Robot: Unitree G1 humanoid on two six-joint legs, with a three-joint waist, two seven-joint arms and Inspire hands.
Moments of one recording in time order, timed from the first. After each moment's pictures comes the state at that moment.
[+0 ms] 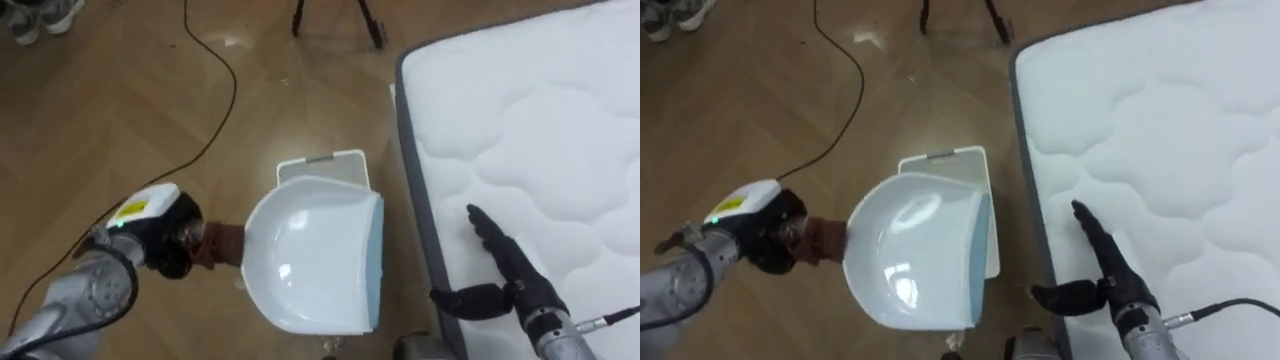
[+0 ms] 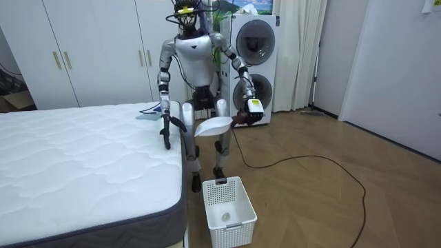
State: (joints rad) left arm -0.06 0.61 -0.28 0.37 0.52 -0.02 -0.07; right arm 0.20 -0.47 0.23 0.48 0.10 -0.23 -0.12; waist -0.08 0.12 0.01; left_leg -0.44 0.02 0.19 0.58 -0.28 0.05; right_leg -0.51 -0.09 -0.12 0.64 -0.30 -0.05
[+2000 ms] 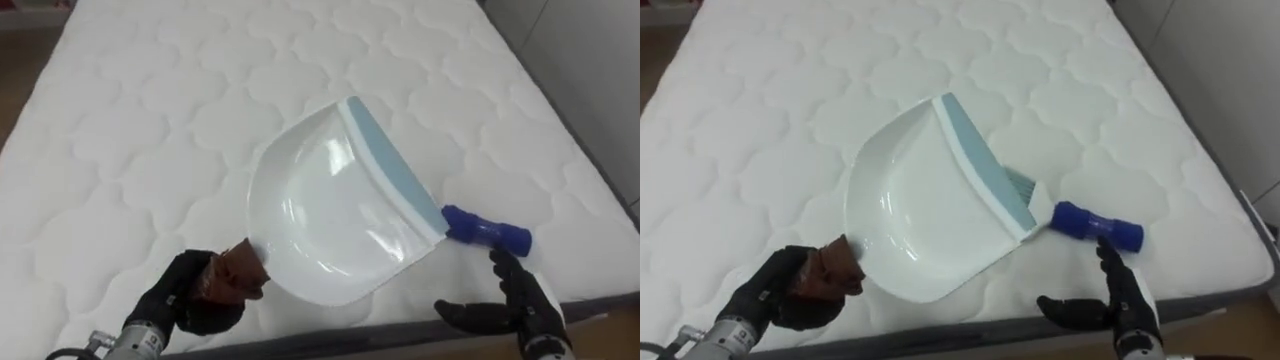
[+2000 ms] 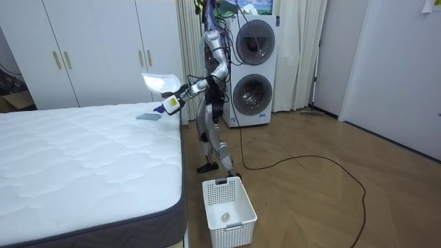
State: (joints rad) left arm 0.28 0.35 -0.09 0.19 0.09 -0.03 -0.10; right arm 0.21 -0.33 0.09 0.50 0.12 -0.13 -0.13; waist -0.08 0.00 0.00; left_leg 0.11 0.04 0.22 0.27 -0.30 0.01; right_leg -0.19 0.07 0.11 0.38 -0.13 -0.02
